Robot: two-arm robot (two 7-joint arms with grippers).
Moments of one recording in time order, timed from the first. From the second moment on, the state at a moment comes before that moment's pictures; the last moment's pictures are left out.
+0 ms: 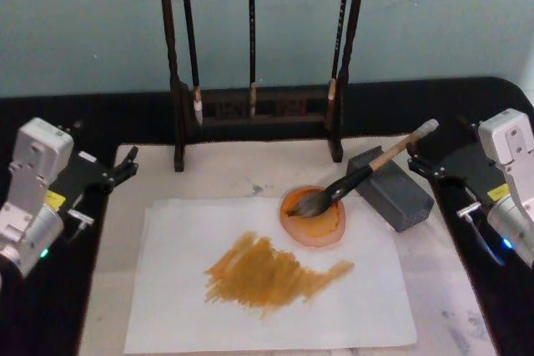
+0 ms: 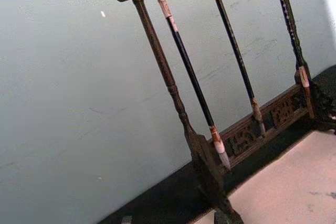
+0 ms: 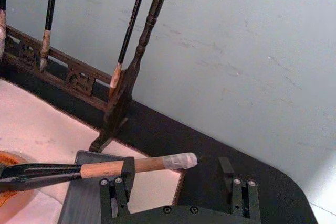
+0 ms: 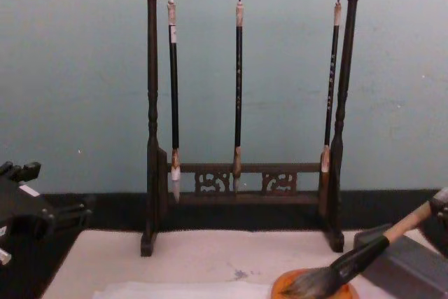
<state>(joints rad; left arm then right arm) -0.20 0.60 0.45 -1.41 -0.25 -0.12 0.03 0.20 0.60 -0.45 -1.41 0.25 -0.12 -0.03</state>
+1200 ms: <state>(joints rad) -0.20 0.60 0.45 -1.41 -0.25 -0.12 0.03 0.00 0.47 -0.04 -1.56 1.23 0.34 0.14</state>
